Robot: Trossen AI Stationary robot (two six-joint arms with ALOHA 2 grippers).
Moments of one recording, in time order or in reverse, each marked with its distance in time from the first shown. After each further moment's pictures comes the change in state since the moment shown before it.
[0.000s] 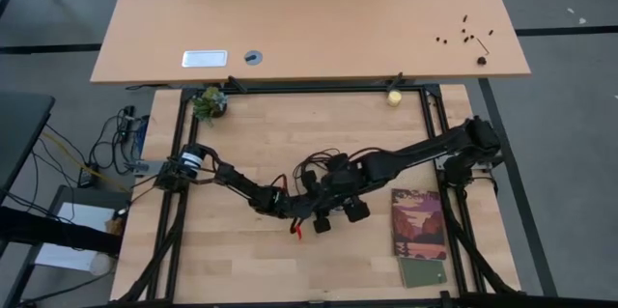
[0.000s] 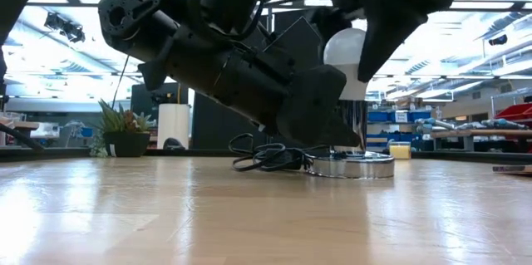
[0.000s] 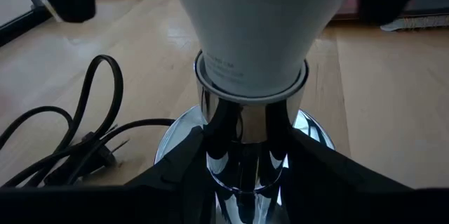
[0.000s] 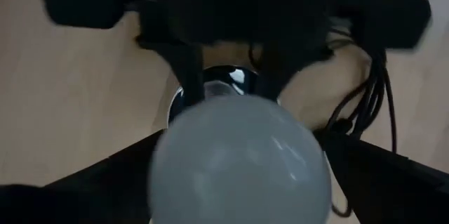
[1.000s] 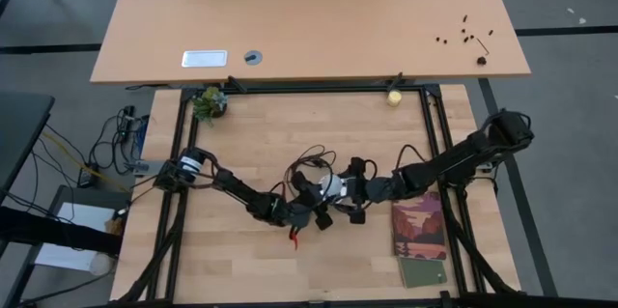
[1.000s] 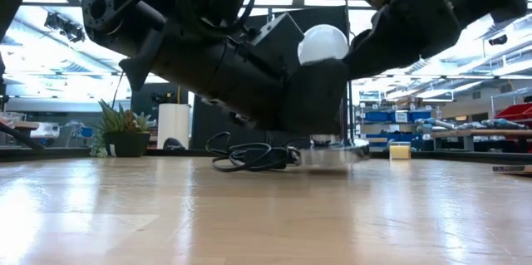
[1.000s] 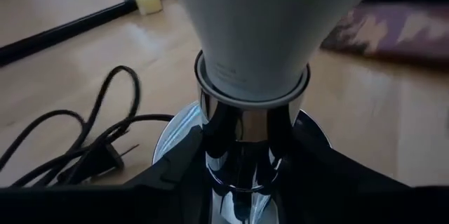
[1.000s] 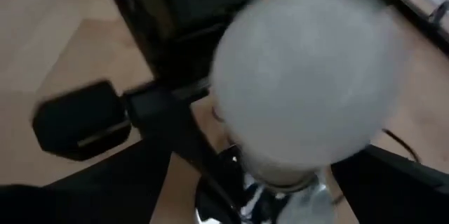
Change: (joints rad) left arm -0.056 0.002 0.002 0.009 -0.300 -0.176; right arm 0.088 -0.277 -0.785 1.238 0.278 0.217
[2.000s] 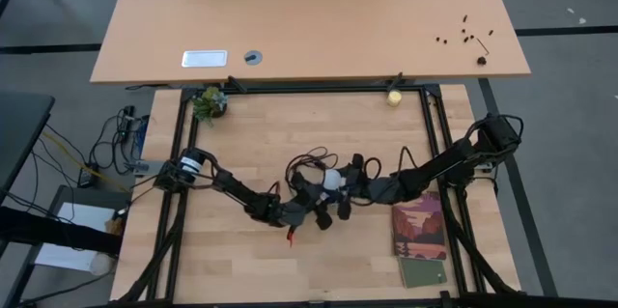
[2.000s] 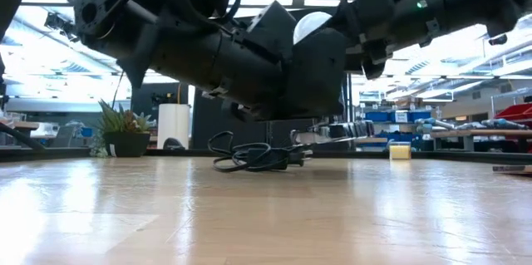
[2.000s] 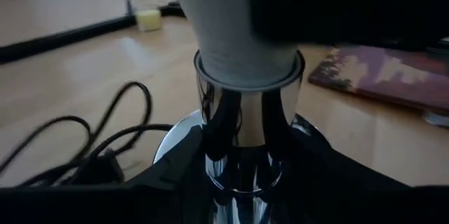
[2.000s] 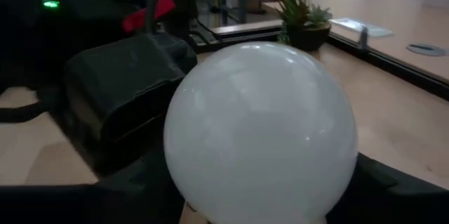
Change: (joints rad) left arm -0.002 0.000 -0.034 0.170 -0.012 -0.005; right arm 0.013 0.126 -0.027 0.422 0.223 0.146
